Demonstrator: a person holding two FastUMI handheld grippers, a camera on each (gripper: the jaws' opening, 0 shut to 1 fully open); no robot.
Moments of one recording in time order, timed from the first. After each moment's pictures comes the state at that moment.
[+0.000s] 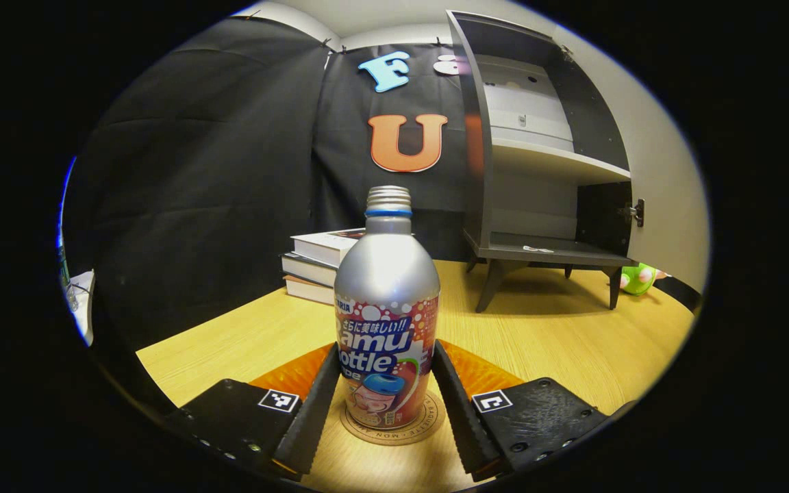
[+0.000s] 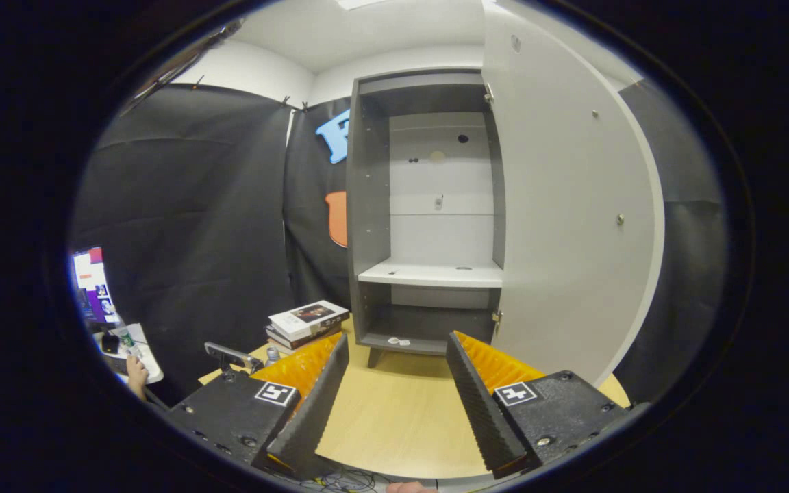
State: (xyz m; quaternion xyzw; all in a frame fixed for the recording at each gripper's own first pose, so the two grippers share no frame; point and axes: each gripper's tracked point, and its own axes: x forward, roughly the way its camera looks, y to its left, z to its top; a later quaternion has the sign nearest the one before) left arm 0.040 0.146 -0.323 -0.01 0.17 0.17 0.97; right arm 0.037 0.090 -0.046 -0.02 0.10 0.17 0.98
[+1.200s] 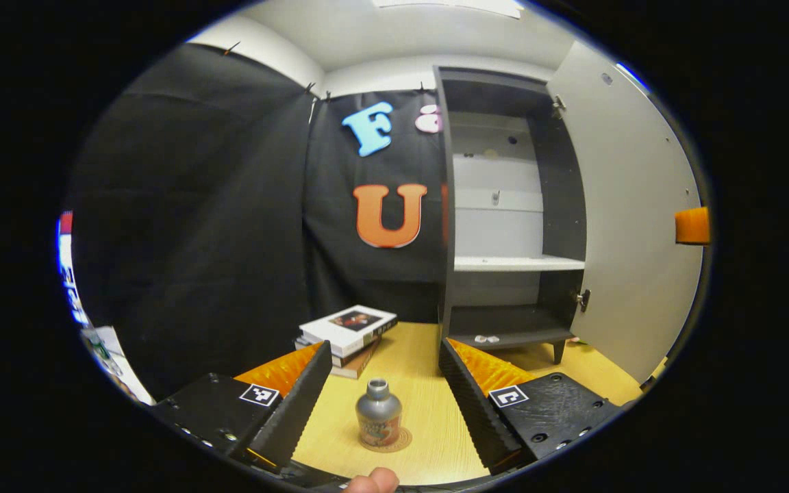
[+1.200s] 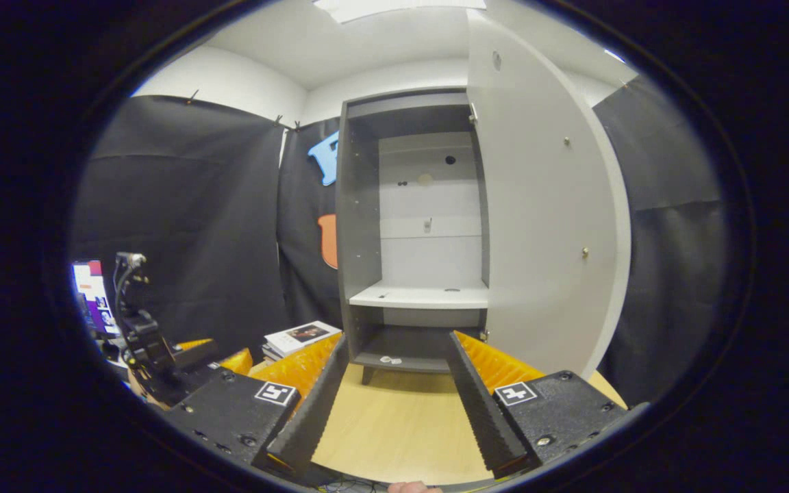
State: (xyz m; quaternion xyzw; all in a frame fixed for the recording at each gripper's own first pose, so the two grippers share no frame) left arm 0.013 0.099 -0.056 0.05 0.08 0.12 0.99; right arm 0.034 0.060 -0.005 0.00 0.05 0.15 0.99
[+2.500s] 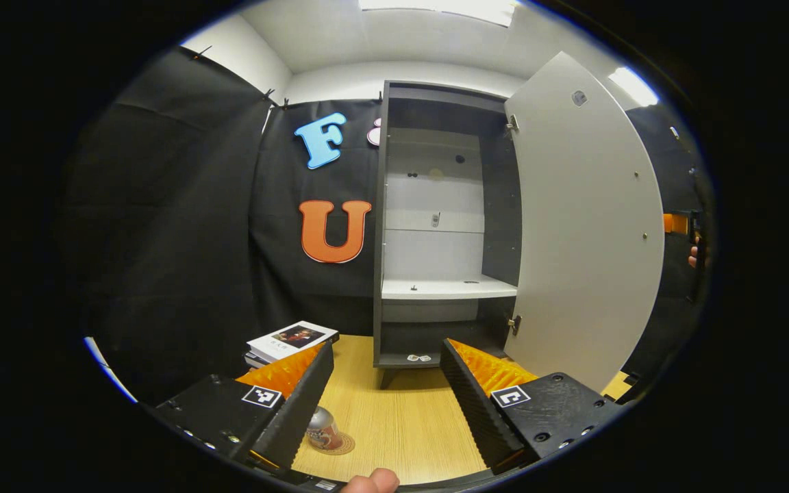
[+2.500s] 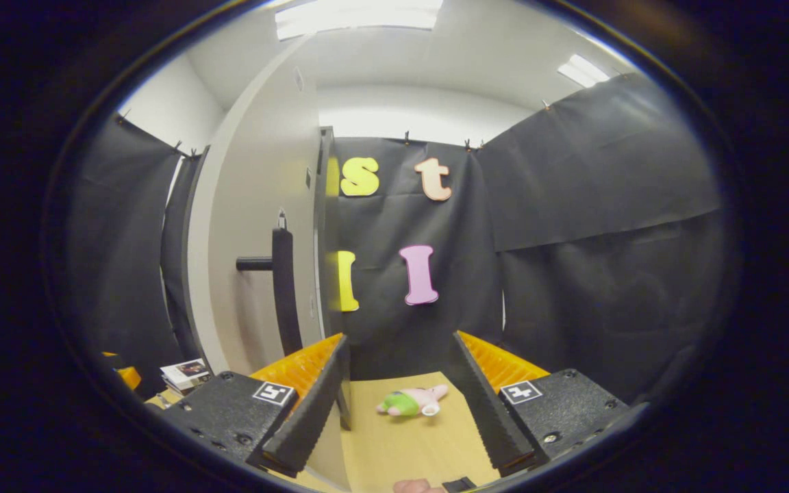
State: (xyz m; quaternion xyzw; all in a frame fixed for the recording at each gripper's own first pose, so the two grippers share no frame) left arm 0.019 0.025 -0.035 0.00 0.10 0.04 0.99; right arm 0.088 -0.163 0.107 0.01 -0.02 -0.06 1.00
